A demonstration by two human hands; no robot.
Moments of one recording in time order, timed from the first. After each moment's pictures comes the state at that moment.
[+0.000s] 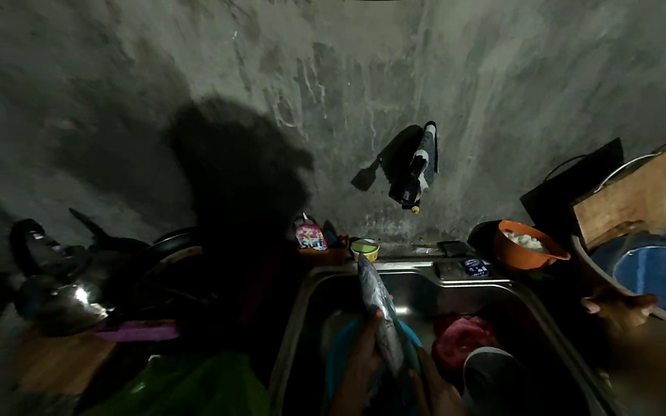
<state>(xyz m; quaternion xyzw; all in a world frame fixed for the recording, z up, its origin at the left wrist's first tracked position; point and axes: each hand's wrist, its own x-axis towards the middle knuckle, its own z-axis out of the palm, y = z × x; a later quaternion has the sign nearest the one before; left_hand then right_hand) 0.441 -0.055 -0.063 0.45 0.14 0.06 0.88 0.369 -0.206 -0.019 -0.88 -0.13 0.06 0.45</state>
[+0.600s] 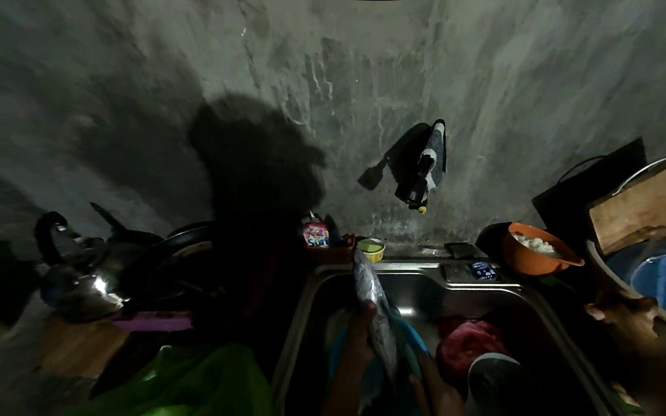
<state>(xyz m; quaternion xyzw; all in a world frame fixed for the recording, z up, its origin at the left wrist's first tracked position) 0.443 -0.041 -0.056 0.47 0.17 0.11 0.86 0.378 -0.209 -0.016 -0.89 -0.16 0.10 0.42</state>
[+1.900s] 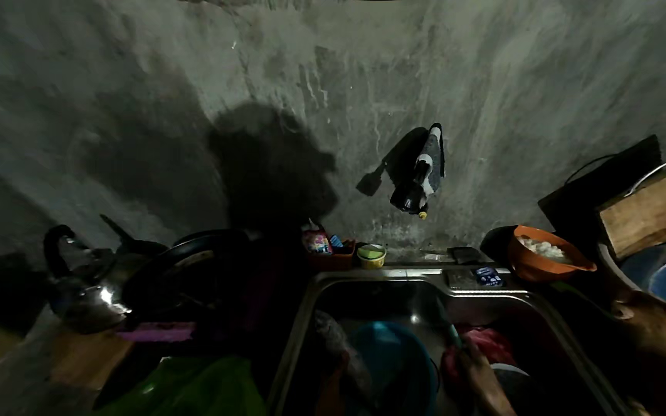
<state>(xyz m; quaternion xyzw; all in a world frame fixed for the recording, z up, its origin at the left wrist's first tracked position) 0.391 -0.016 -0.117 0.55 0.40 0.14 0.72 0.480 -0.268 -0.101 -0.81 0.04 0.16 0.57</state>
